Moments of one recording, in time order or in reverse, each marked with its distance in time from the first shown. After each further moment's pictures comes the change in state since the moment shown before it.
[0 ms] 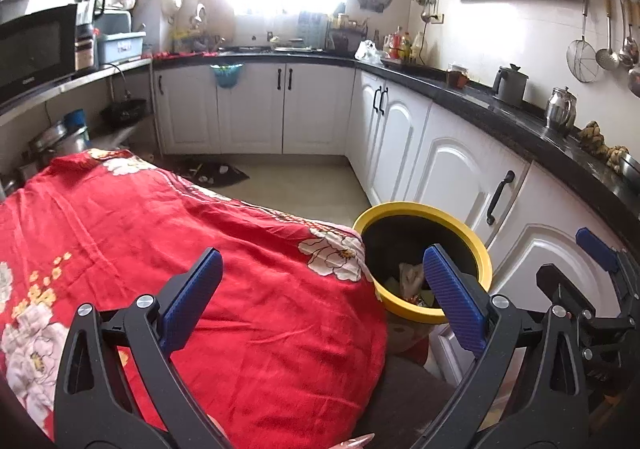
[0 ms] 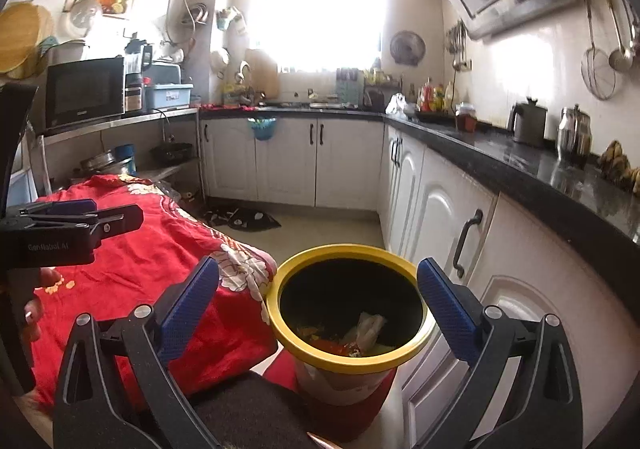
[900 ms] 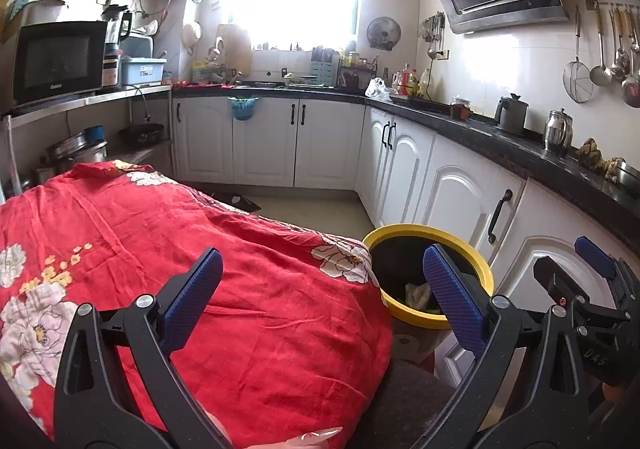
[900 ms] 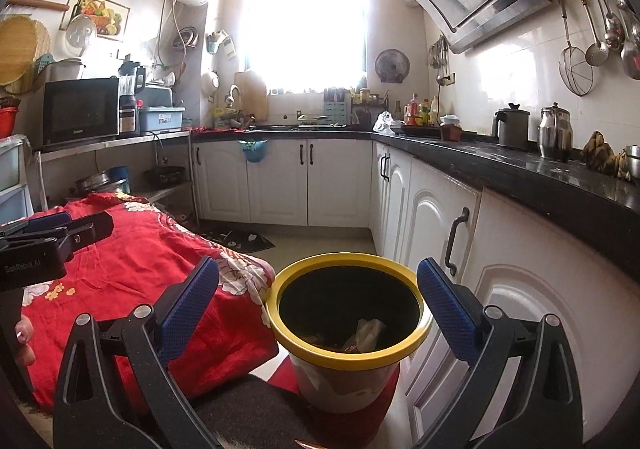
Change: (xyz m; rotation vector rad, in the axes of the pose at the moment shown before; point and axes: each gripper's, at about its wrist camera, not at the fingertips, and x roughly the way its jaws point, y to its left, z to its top) left arm -0.035 0.005 -0.032 -0.022 -0.146 0.032; right arm -0.021 0.003 -0.024 0.051 -0.084 -0.036
